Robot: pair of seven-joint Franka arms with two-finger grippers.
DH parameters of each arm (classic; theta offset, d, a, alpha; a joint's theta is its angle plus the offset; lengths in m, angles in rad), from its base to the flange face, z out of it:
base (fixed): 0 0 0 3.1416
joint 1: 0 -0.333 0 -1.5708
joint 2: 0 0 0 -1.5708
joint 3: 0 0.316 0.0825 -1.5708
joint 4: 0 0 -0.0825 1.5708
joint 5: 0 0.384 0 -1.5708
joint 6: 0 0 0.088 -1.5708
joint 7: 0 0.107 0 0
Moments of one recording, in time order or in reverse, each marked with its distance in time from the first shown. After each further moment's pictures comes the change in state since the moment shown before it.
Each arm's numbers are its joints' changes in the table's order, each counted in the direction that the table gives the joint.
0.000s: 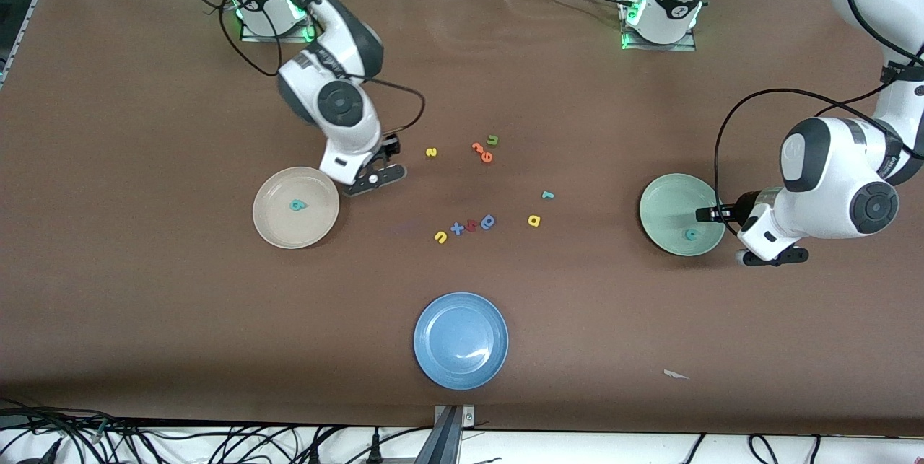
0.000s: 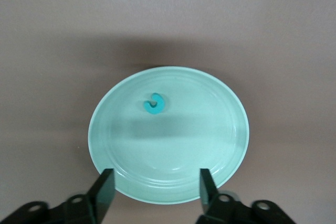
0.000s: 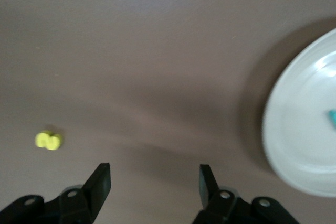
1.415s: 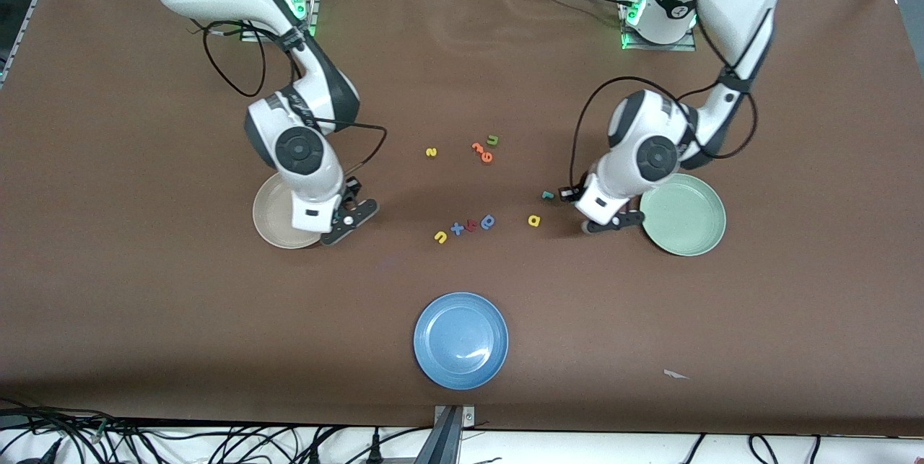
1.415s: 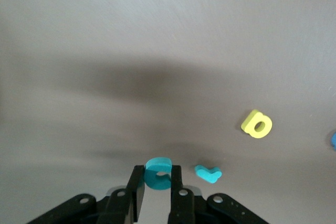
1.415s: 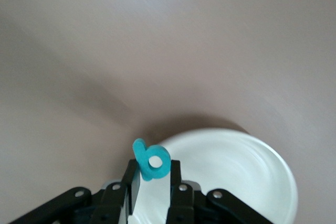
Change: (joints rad) left arm 0.394 0.001 0.006 0.176 -0.150 -0.296 -0.425; right arm -0.067 -0.054 -0.312 -0.149 -0.002 -0.008 -0.669
